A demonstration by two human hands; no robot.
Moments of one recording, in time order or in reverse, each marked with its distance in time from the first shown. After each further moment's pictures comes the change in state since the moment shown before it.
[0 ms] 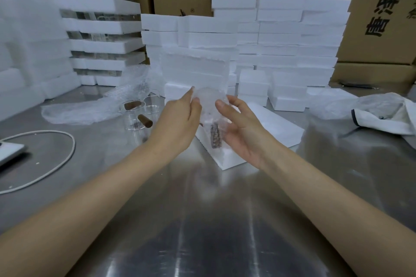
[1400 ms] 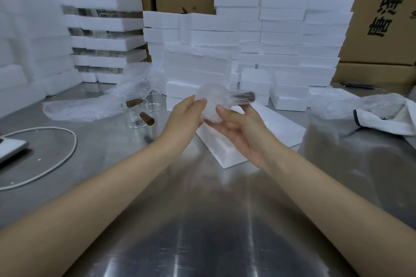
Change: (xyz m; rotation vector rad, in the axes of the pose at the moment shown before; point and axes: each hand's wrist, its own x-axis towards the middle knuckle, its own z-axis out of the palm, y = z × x) left_hand -0.003 0.006 0.009 -0.624 -0.117 -0.436; right_hand 0.001 0.005 -0.005 -0.073 -0.008 -0.069
